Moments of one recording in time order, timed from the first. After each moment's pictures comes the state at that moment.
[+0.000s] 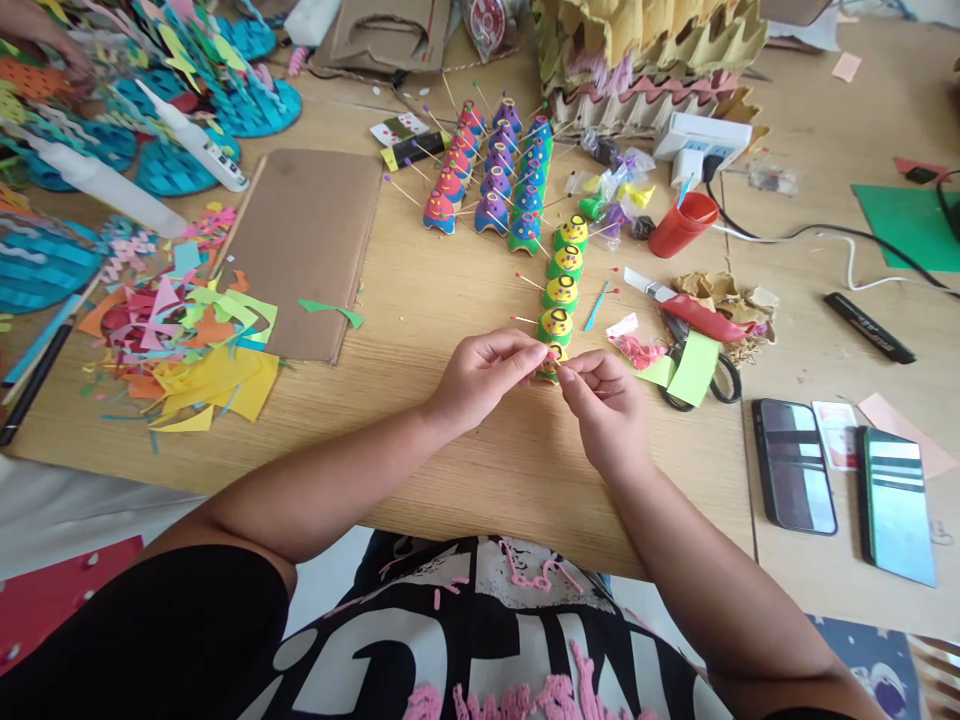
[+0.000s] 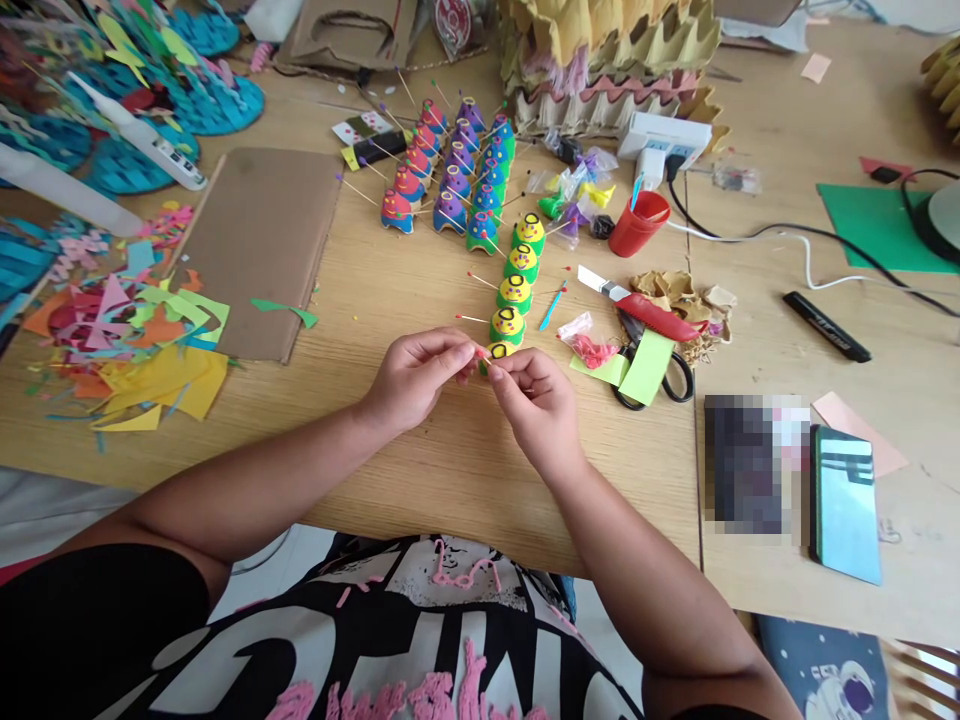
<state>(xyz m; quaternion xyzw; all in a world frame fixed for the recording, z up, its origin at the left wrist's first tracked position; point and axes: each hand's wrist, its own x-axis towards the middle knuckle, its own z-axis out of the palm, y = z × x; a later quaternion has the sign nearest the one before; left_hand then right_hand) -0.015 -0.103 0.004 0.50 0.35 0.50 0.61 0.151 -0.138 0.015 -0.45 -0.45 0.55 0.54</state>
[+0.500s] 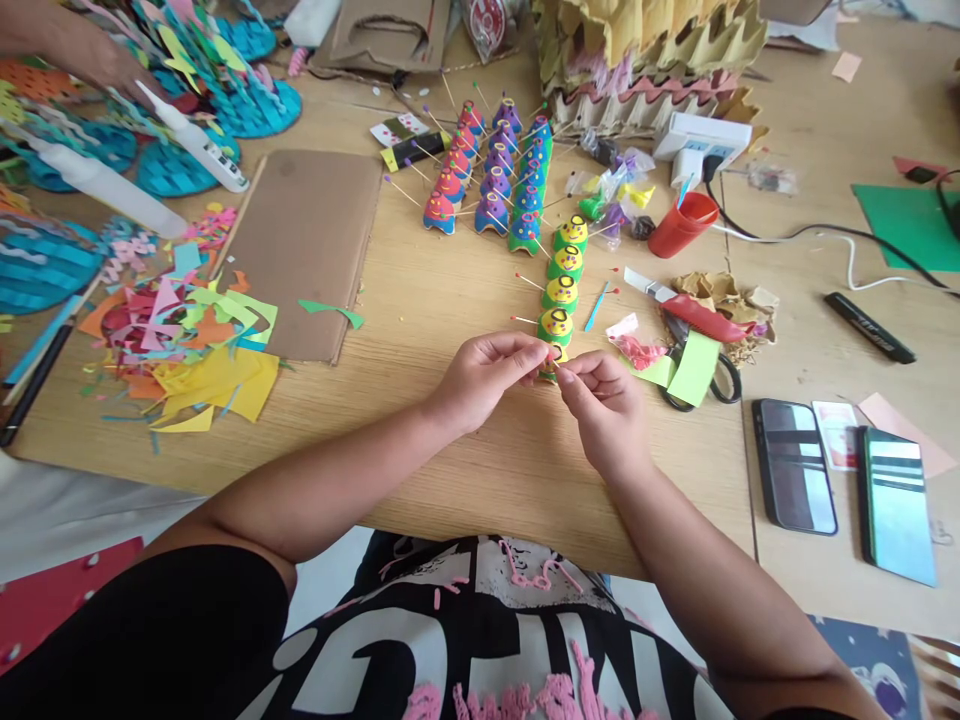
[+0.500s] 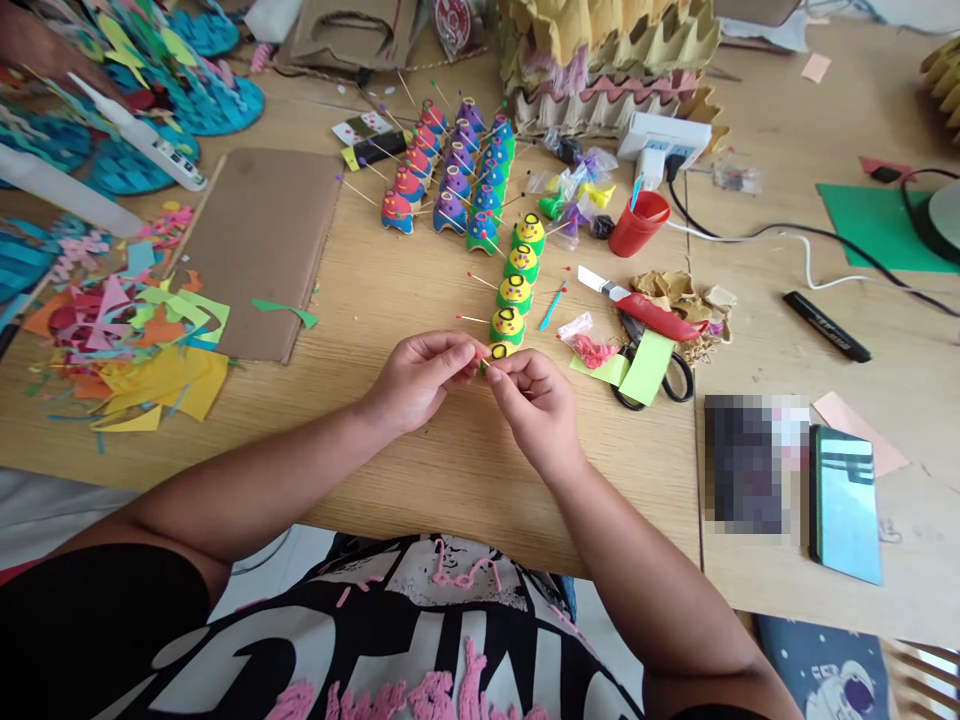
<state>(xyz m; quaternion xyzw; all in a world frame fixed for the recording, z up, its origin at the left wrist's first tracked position) -0.012 -0.104 0.005 0.43 0.35 0.49 0.67 0.150 -0.139 0.014 -0.44 -0.46 0.55 0.54</state>
